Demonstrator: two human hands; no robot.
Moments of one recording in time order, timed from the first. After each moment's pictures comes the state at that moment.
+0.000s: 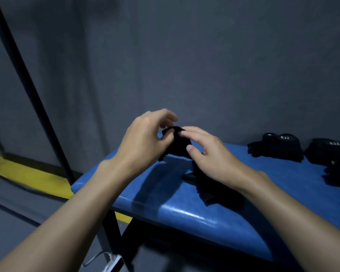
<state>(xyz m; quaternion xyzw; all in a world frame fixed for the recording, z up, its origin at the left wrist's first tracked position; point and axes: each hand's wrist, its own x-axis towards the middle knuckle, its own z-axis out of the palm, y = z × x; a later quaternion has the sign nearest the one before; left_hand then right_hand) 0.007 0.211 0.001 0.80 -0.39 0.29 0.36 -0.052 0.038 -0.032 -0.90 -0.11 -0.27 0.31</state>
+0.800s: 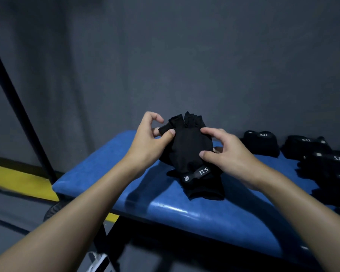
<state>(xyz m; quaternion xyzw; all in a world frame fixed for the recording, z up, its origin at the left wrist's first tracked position) 0.005 0.173 -0.025 0.70 -0.29 0.00 0.66 -0.101 -0.001 -0.024 -0.84 0.04 -0.19 0.50</state>
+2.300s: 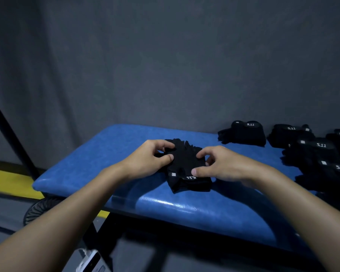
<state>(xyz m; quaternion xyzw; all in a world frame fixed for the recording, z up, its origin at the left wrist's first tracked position) 0.003 0.157 -0.059 0.83 -0.36 -0.09 0.42 -0.120 -0.019 -0.036 -0.92 0.17 0.00 0.36</state>
